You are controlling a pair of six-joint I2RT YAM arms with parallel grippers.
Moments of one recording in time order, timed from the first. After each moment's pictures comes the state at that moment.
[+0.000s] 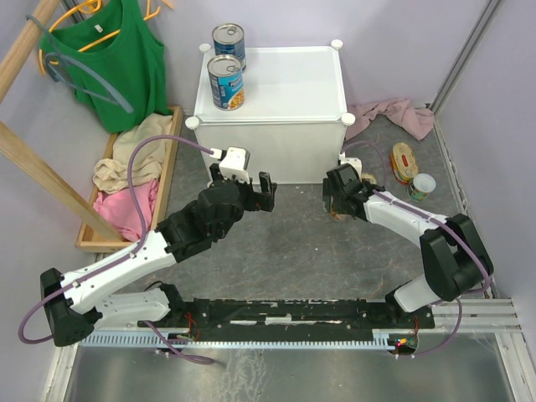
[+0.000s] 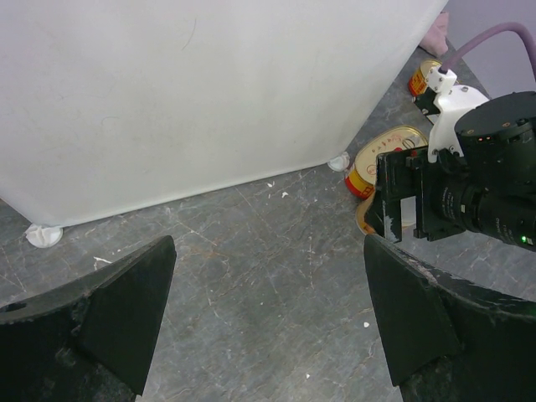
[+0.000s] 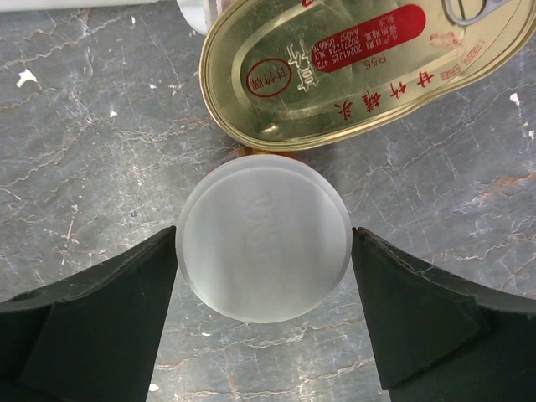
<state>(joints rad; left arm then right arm) -0.98 1.05 0.97 -0.19 -0.57 -0.36 0.50 1.51 0.89 -0.37 0.39 0.44</state>
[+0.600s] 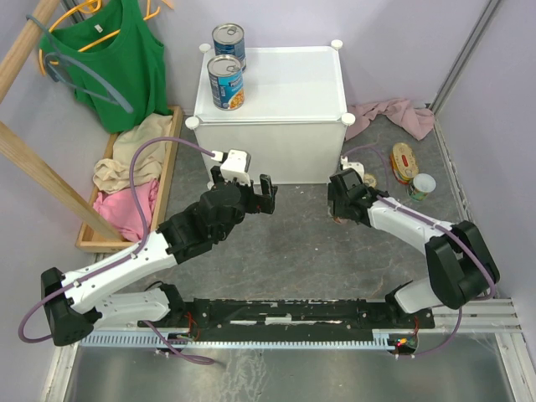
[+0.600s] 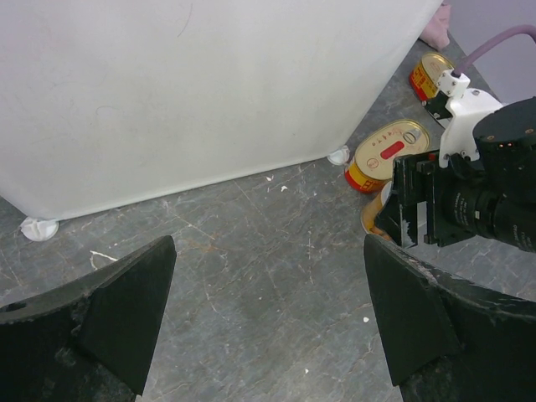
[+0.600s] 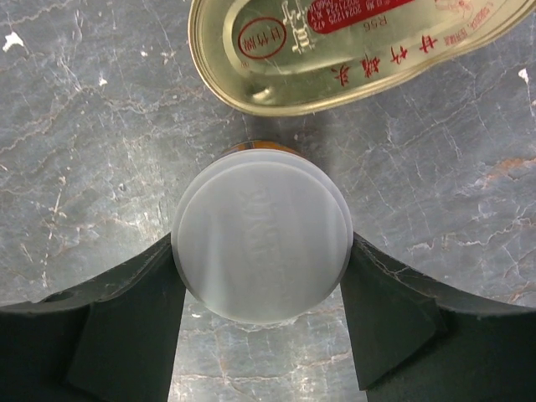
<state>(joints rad) -0.99 1.05 0.96 -0.19 -0.58 -0.37 0.50 1.46 0.83 -0.35 0.37 0.44</state>
